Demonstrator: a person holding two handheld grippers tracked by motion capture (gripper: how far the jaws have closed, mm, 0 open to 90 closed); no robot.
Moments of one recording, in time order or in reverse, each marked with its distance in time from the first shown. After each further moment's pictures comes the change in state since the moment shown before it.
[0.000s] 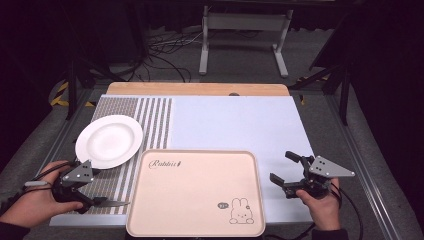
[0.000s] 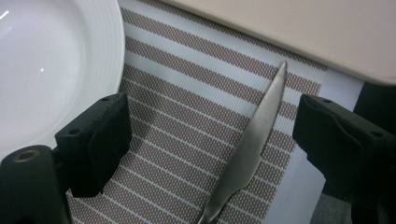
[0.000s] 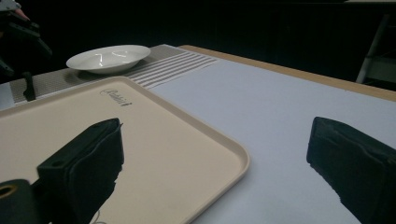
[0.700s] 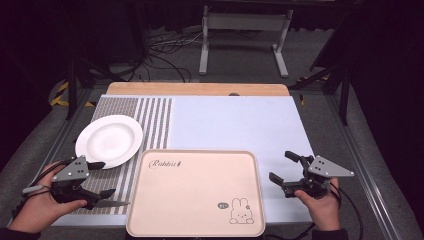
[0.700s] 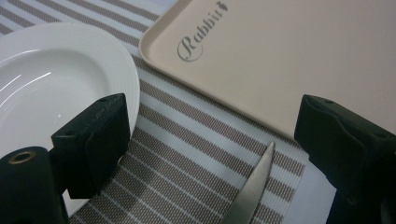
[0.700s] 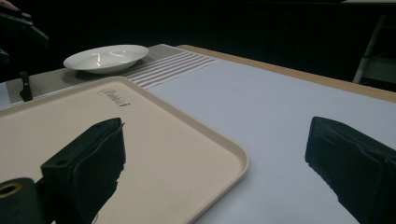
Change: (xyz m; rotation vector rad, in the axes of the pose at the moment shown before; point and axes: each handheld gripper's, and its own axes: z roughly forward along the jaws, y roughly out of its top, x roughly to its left) left arm -0.008 0.007 -0.006 -0.260 0.047 -0.098; right arm 0.001 0.002 0.001 0.001 -0.013 0.000
